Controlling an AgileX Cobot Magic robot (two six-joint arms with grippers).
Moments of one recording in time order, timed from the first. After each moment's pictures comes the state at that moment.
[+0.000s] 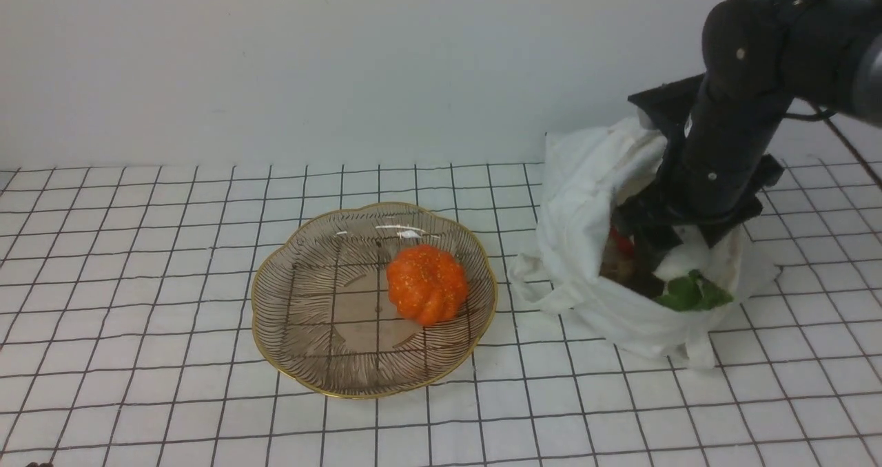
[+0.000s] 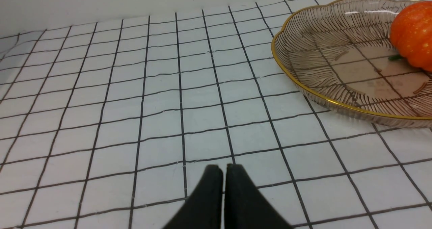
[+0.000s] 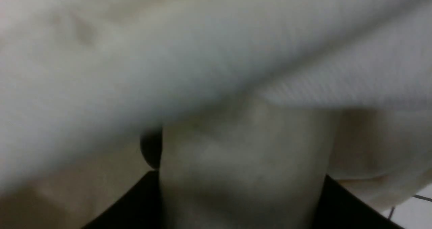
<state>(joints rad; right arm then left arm) 0.30 1.96 -1.59 -0.04 1.23 -0.04 -0.05 -0.01 0.03 0.05 0.38 0.03</state>
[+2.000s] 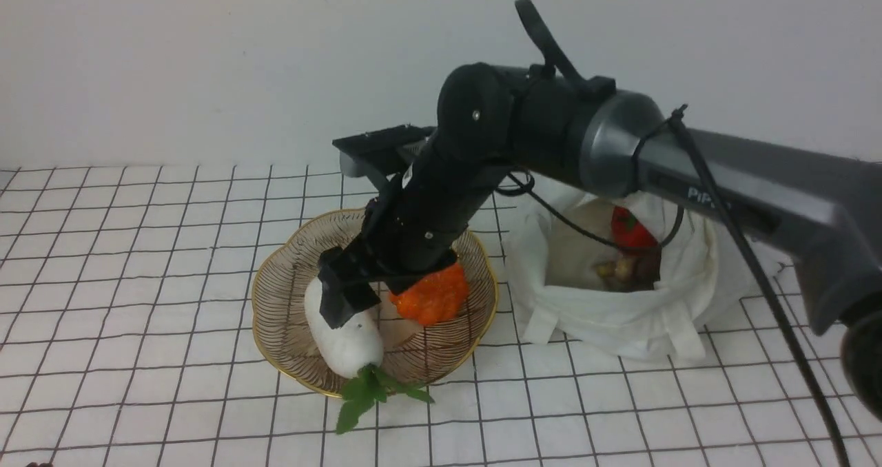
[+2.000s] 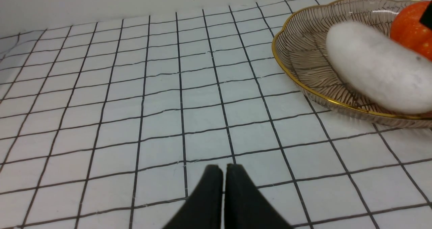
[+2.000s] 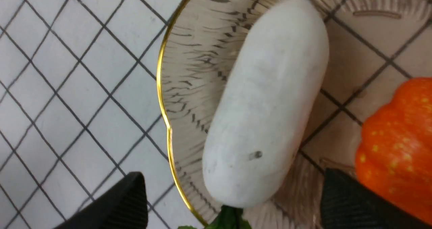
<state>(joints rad) 0.69 2.16 -1.91 0.42 1.12 -0.25 -0.05 -0.01 0.03 0.05 0.38 0.03</state>
